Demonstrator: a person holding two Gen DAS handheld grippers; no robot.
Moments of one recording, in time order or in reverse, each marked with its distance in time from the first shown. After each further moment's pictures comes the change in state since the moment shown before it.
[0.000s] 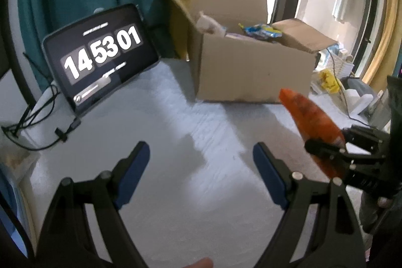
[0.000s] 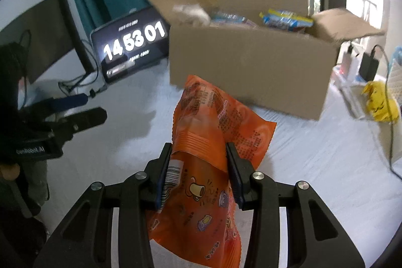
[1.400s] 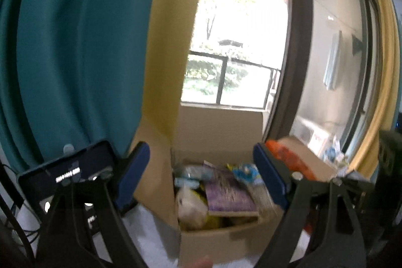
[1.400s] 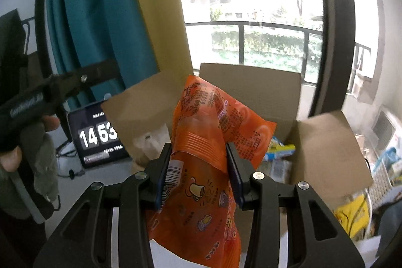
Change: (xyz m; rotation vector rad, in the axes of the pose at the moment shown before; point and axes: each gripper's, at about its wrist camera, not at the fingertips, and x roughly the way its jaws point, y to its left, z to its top) left arm 0.007 -0.003 0.216 -0.053 -0.428 -0.058; right arm -0.002 -0.045 0.183 -0.073 -0.246 -0.046
